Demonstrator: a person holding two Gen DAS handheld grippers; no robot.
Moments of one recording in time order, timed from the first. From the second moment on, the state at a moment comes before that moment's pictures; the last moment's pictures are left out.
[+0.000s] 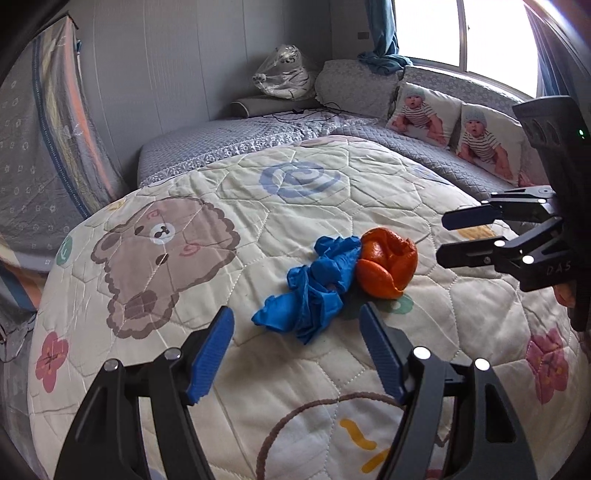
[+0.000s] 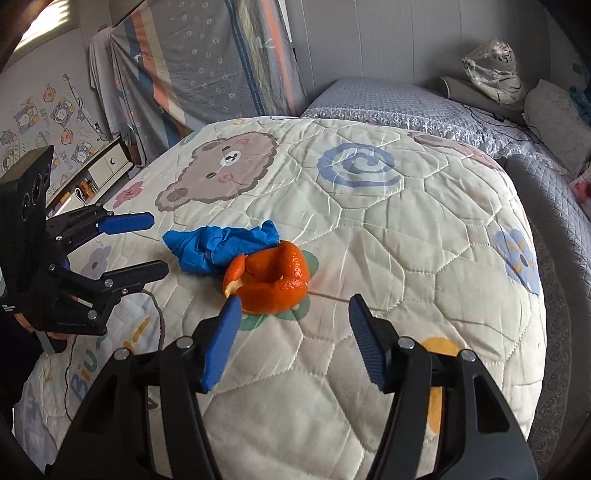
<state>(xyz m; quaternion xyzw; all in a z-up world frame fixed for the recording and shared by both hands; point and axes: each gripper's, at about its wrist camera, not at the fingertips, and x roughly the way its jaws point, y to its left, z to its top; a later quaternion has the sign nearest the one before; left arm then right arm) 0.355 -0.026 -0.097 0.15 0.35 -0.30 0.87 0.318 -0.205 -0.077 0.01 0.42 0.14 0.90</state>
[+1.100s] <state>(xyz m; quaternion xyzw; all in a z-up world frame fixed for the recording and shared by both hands) 0.395 -0.047 -0.111 0.18 0.39 -0.33 0.84 0.362 -0.208 -0.088 0.04 0.45 0.17 0.88</state>
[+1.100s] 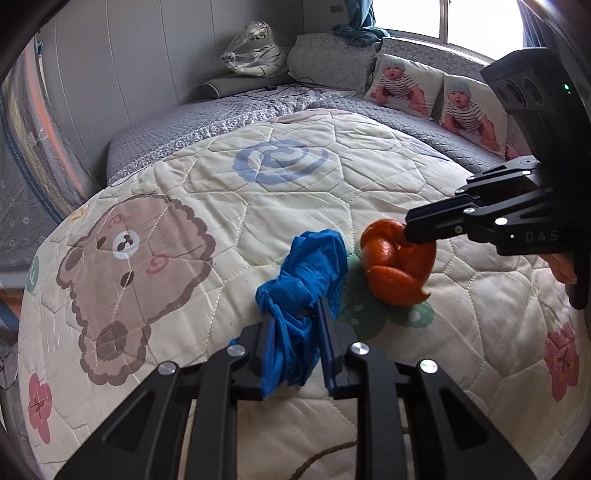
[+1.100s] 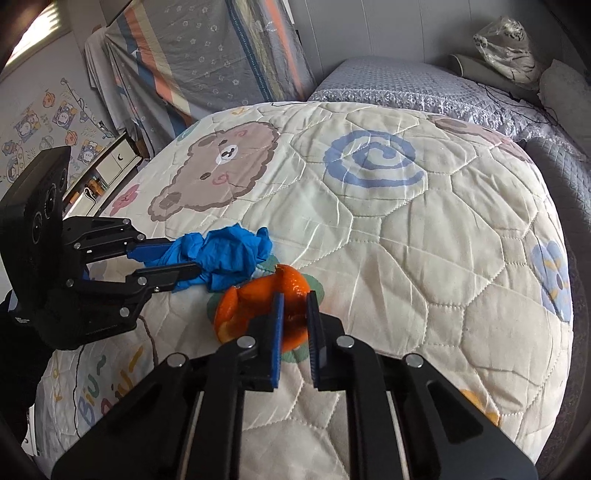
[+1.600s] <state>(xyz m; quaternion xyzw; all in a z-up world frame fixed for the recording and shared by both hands) 0.378 -0.009 -0.078 0.13 0.37 -0.28 0.87 0.332 -0.241 -0.058 0.04 0.41 0.13 0.90</state>
